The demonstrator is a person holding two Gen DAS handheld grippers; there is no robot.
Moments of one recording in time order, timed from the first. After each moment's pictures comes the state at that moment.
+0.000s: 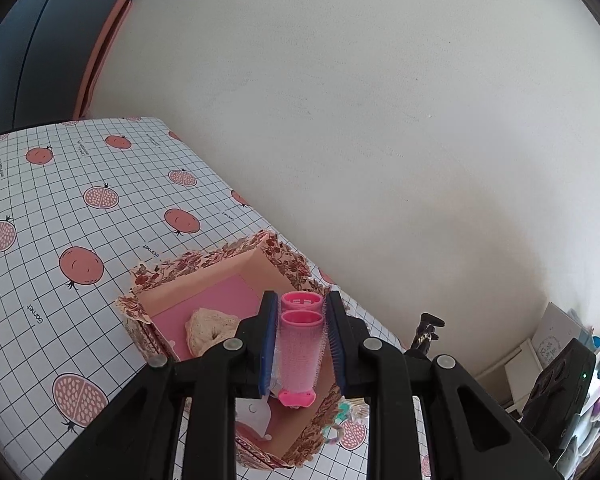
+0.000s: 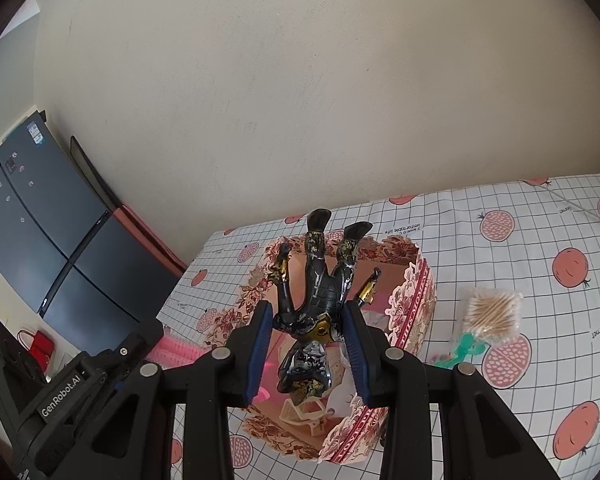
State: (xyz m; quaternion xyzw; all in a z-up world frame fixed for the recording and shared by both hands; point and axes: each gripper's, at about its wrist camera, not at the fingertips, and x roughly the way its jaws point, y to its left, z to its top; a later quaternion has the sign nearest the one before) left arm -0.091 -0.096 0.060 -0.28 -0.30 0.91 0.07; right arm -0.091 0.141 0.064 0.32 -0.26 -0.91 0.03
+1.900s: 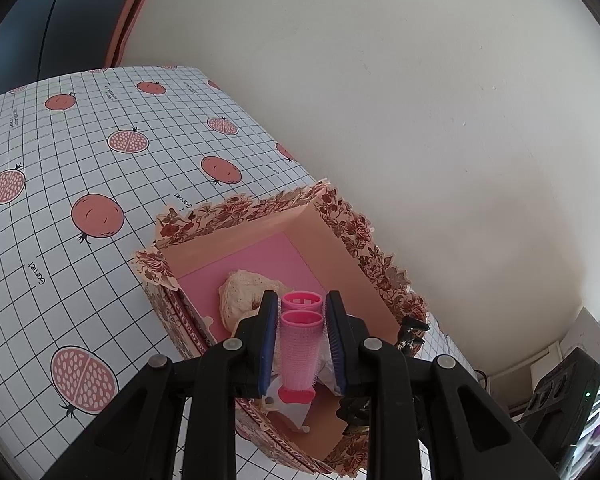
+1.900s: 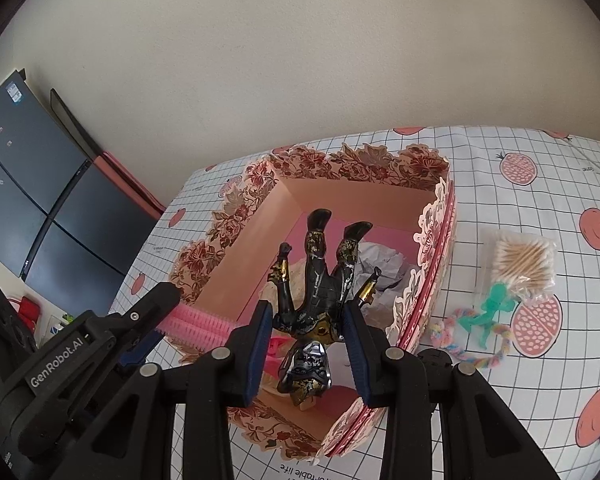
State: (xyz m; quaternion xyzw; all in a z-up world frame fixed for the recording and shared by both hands) left arm -0.124 -0.104 0.006 -0.36 -0.31 0.88 0.03; right arm -0.127 0.109 0.001 0.41 -0.23 -0.88 0.04
